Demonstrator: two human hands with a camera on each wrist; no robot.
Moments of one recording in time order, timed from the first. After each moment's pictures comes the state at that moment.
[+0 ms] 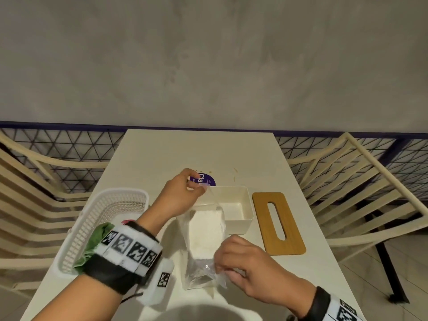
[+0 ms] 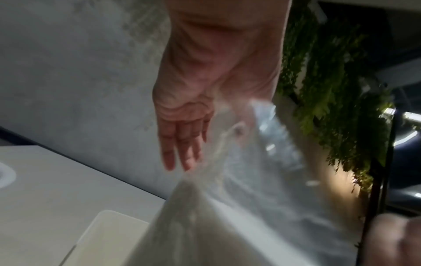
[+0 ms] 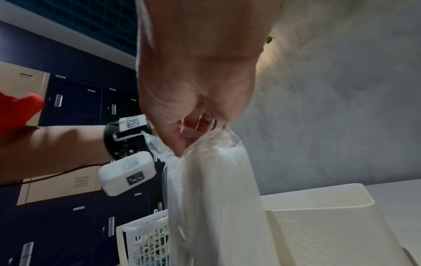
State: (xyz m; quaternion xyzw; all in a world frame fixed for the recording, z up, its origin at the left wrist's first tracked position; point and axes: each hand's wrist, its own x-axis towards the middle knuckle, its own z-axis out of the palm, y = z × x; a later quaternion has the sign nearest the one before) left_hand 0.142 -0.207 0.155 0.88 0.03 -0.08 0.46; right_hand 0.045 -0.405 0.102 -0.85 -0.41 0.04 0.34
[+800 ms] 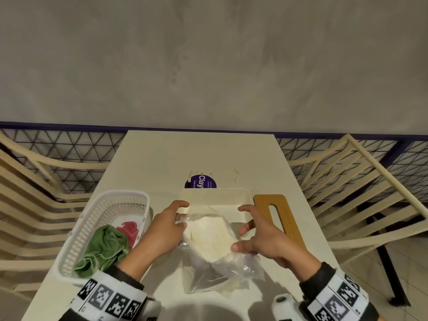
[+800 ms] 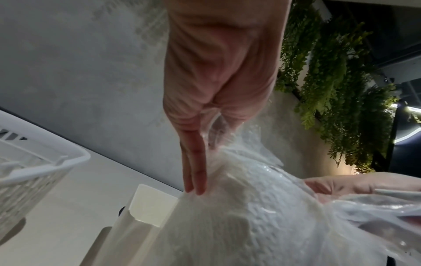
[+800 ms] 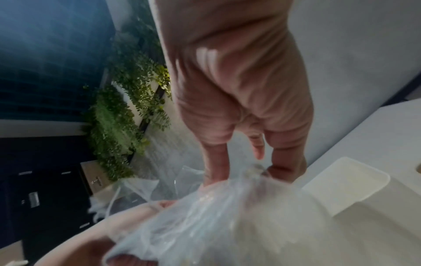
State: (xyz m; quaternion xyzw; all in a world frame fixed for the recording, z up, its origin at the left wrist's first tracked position) left_hand 0.097 -0.186 0.123 0.88 0.06 -0.12 0.46; right_hand 0.091 -0.413 0.126 -0.84 0.02 0.26 0.48
